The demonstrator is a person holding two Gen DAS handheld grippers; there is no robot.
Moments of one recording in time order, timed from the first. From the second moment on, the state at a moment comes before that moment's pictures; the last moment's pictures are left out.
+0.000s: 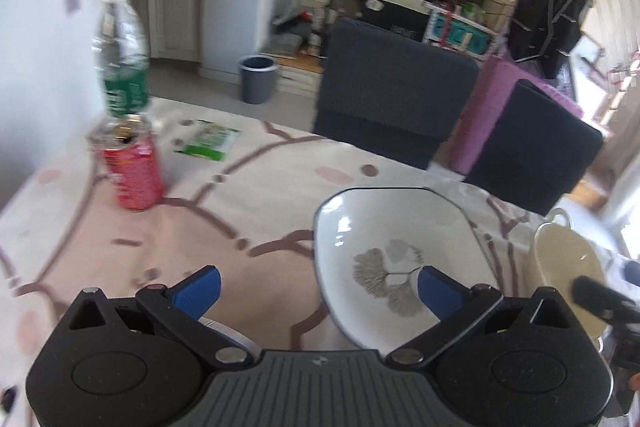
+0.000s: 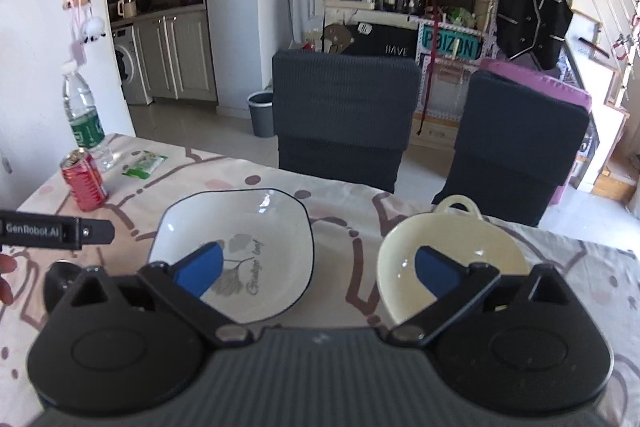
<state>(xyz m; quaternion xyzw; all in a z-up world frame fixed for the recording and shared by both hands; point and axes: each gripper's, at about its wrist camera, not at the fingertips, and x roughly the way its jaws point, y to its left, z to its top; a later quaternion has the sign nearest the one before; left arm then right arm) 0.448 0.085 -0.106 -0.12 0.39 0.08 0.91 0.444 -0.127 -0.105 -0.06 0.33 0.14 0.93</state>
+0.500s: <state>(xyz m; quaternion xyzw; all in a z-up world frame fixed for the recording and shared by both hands) 0.502 0.099 -0.156 -0.19 0.44 0.04 0.87 0.551 -0.111 -0.167 -0.04 0.41 0.17 0.89</state>
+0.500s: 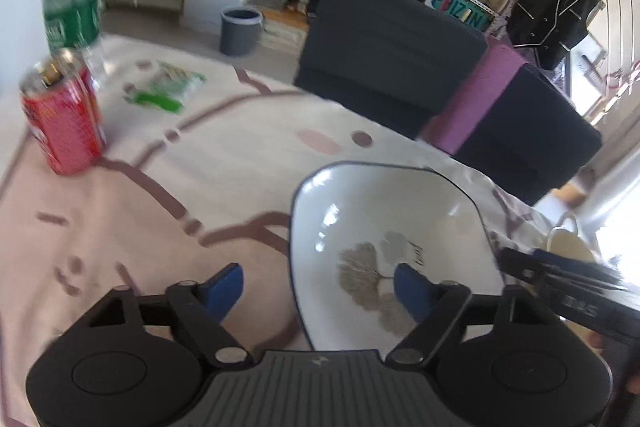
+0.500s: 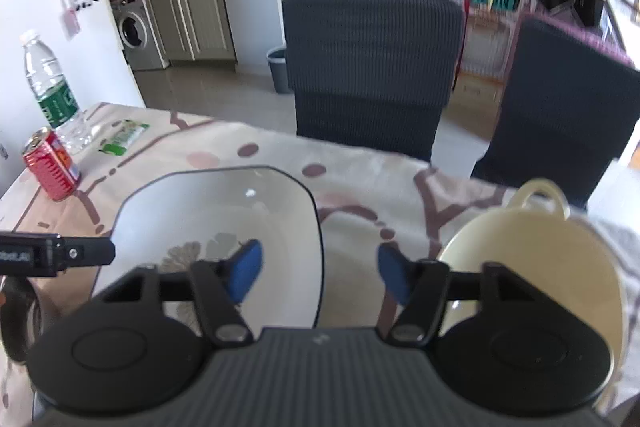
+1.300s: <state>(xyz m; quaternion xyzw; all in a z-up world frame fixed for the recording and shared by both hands) 0.513 0.108 -0.185 -0.21 0.45 0.04 0.87 0.574 -0.117 -0.207 0.01 0.47 0.20 0.86</state>
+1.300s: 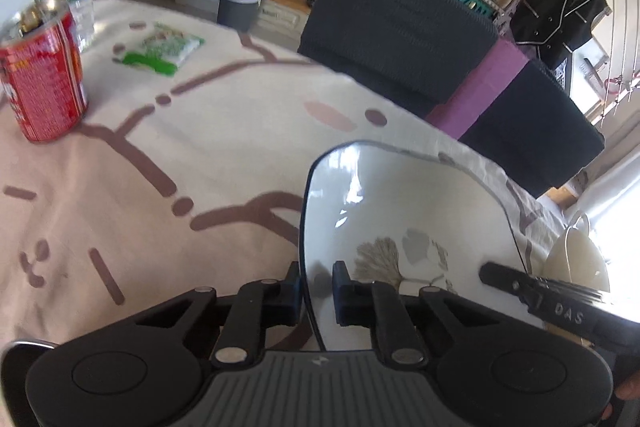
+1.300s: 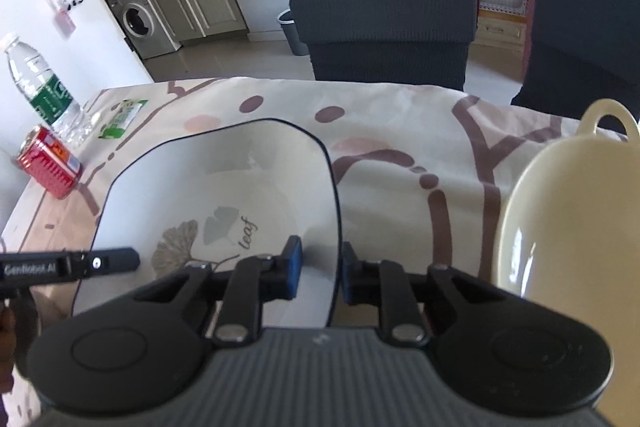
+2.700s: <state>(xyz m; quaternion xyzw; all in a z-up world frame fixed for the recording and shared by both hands) 0.269 0.039 -0.039 -0.11 0.40 -0.15 0.90 0.295 -0.203 -0.071 0.06 0.39 0.16 0.91</state>
